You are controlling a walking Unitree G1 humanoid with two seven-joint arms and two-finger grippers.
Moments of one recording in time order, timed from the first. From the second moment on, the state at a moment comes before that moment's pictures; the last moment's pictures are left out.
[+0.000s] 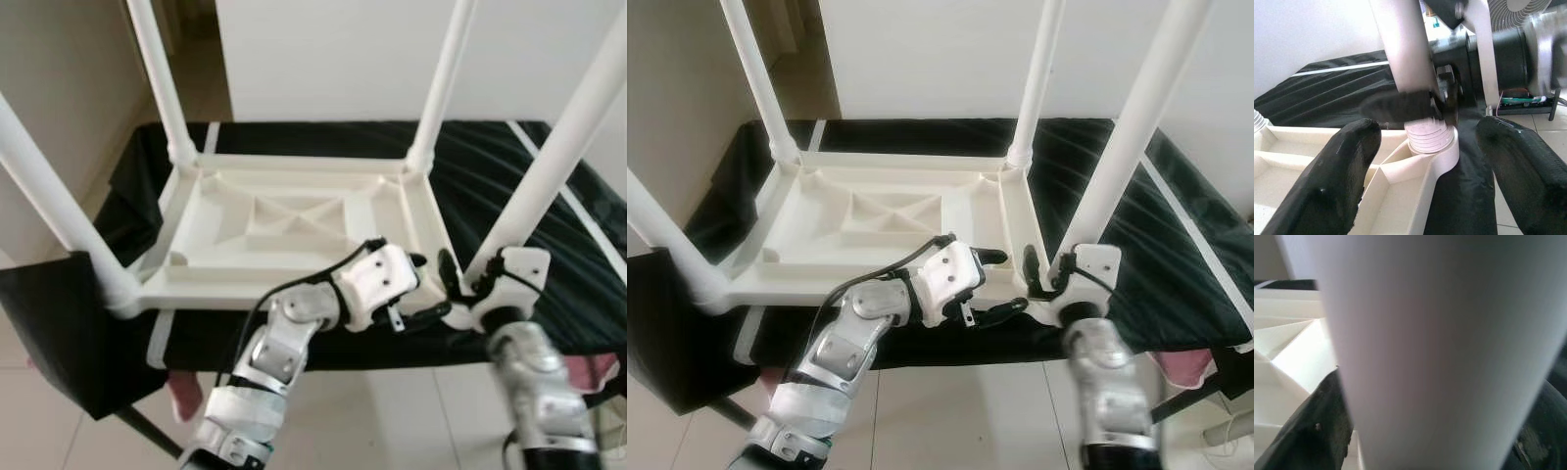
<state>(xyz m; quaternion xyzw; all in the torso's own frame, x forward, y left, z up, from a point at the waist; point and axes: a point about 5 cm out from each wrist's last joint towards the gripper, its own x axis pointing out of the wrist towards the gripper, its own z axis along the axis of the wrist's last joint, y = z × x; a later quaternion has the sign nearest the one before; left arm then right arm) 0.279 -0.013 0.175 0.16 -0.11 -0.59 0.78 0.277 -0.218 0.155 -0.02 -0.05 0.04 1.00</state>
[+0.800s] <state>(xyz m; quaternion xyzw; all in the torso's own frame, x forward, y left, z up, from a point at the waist) 0.281 -0.011 0.176 0.16 -0.11 -0.59 0.78 0.277 -0.231 0.143 -0.05 0.01 0.19 0.98</state>
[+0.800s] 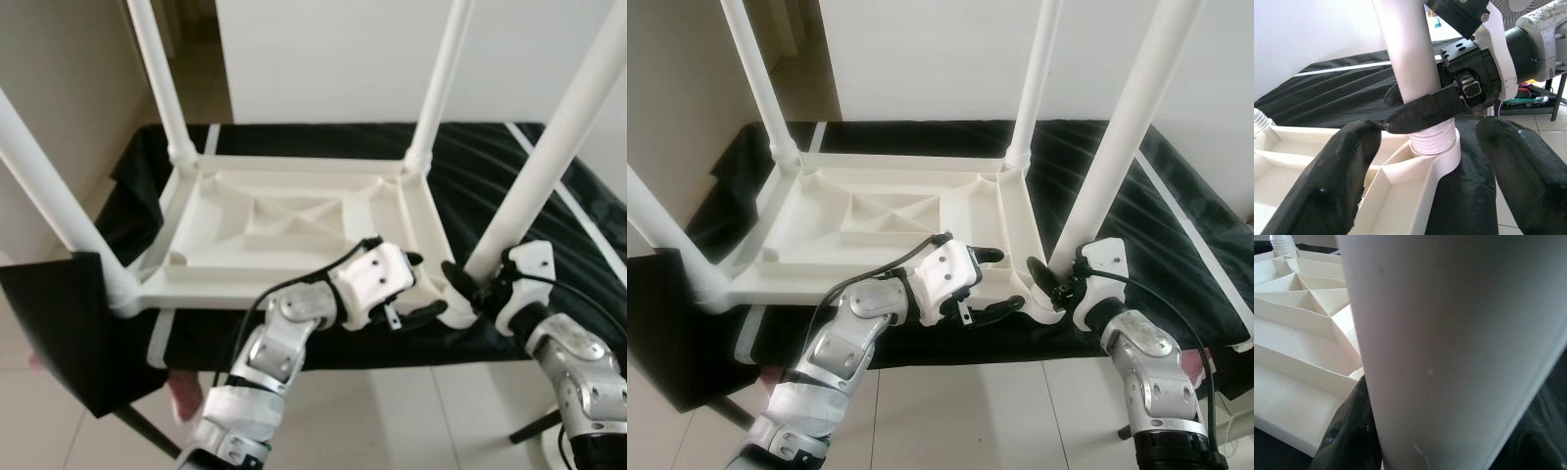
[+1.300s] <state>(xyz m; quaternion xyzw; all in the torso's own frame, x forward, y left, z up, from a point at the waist) 0.281 -0.010 0.176 0.16 -0.11 -0.59 0.79 0.284 -0.227 0.135 -0.03 0.02 0.11 0.99</state>
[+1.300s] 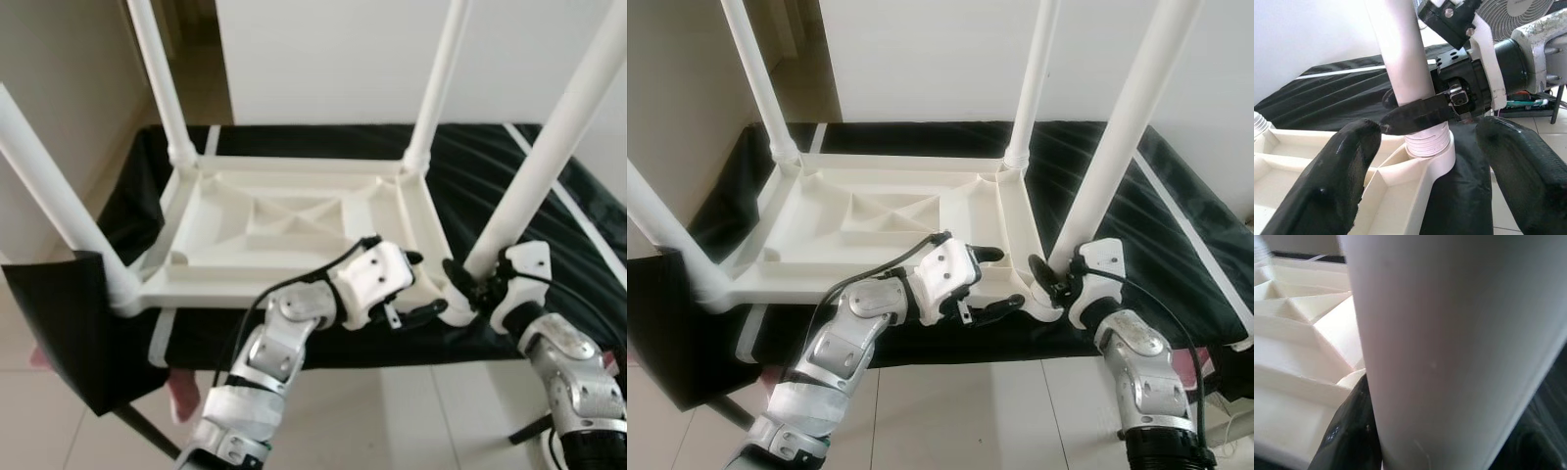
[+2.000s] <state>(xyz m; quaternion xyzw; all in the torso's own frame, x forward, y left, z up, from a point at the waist) 0.280 -0.011 0.175 0.15 -0.11 -0.59 0.78 0.284 -0.190 0.133 0.06 0.01 -0.16 0.98</state>
